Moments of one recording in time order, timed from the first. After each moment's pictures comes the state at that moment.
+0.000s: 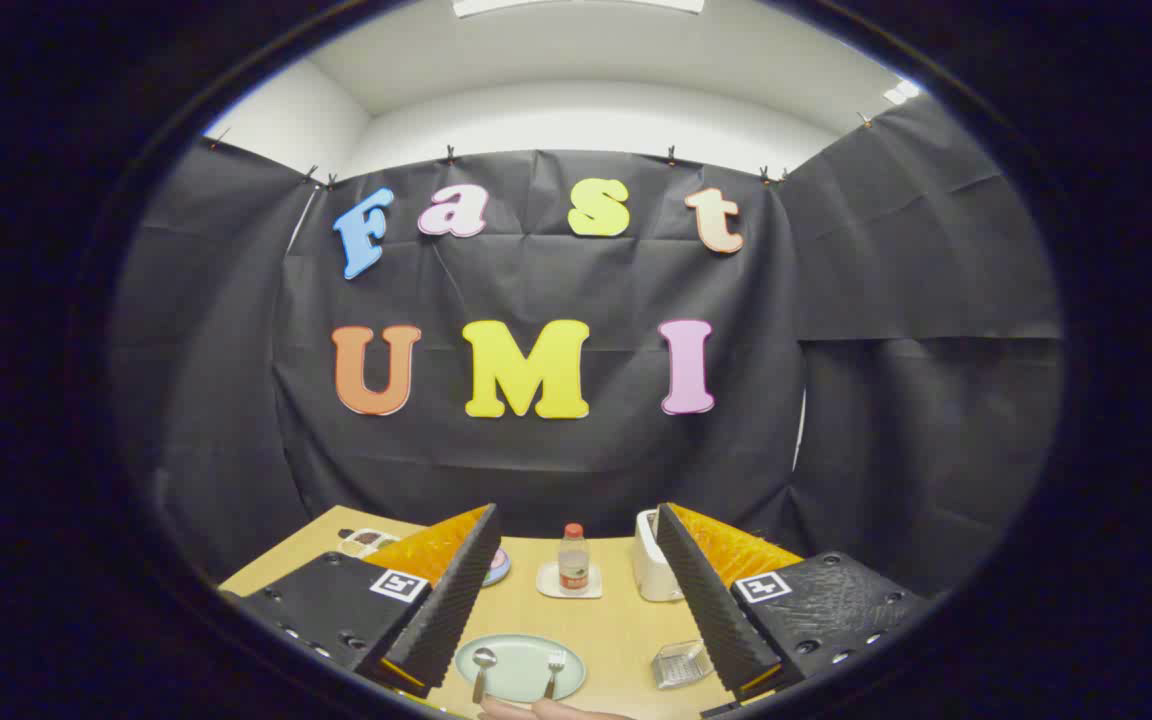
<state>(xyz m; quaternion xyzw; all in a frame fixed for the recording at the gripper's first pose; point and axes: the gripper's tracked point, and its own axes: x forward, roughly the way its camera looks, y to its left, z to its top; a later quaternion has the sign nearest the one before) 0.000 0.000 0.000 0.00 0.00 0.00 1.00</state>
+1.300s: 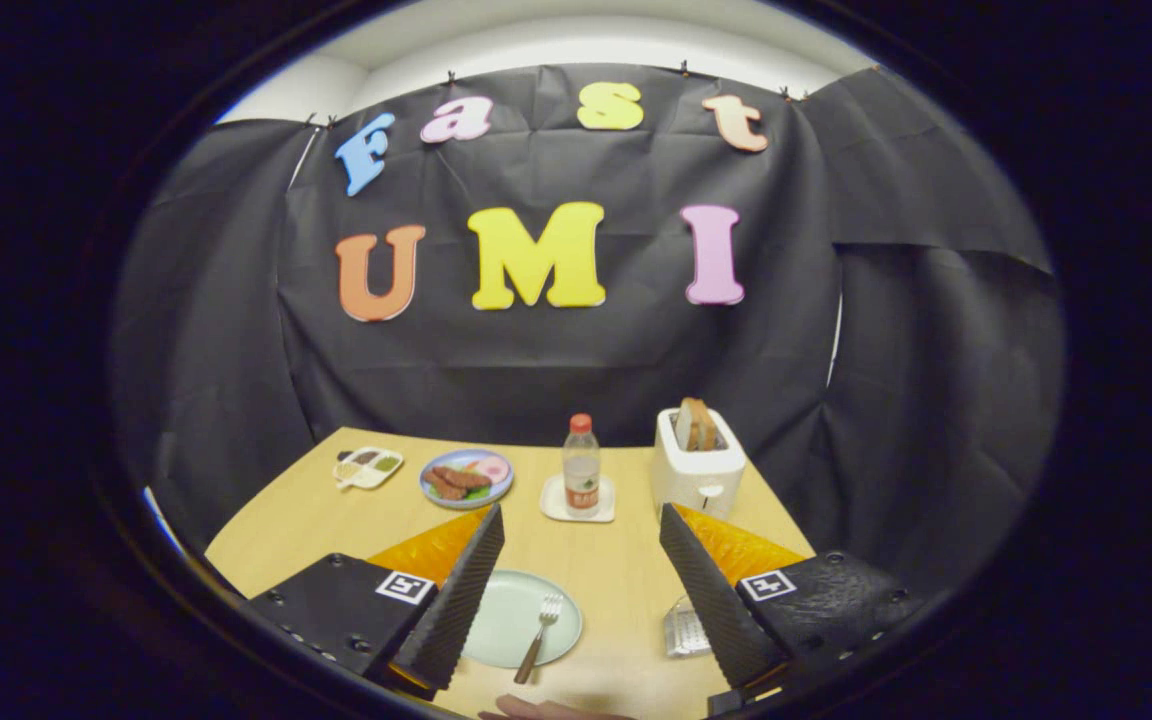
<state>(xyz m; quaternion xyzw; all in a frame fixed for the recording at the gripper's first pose) 0.056 0.007 -0.165 0.00 0.16 0.06 0.99</state>
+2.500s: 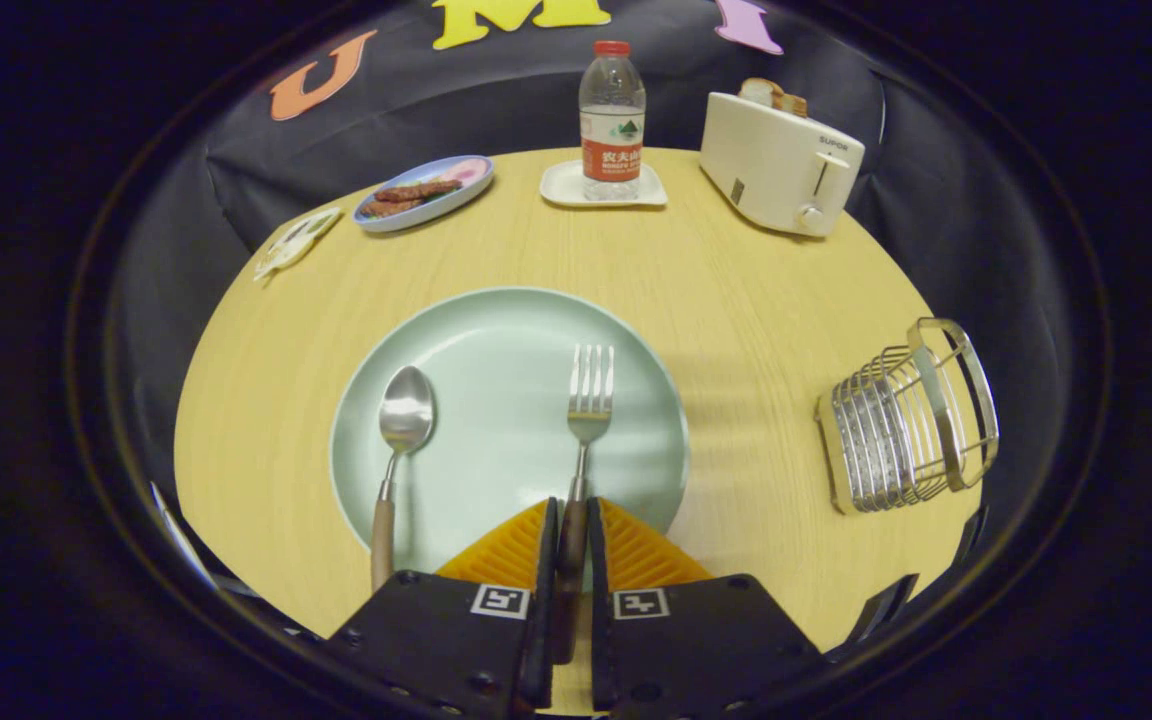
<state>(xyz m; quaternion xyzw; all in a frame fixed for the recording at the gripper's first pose) 0.064 0.044 -0.425 0.00 0.49 0.00 0.87</state>
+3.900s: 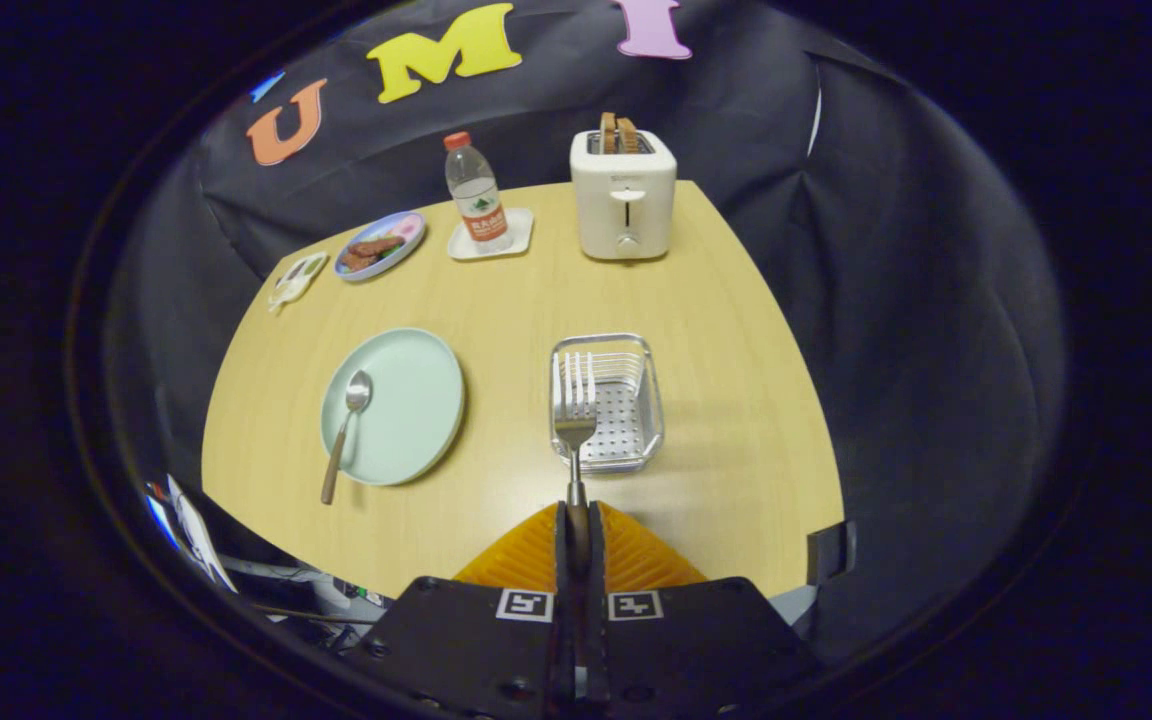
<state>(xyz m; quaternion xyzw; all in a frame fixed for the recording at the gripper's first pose) -0.010 -0.150 -0.307 0.01 0.49 0.00 0.87</state>
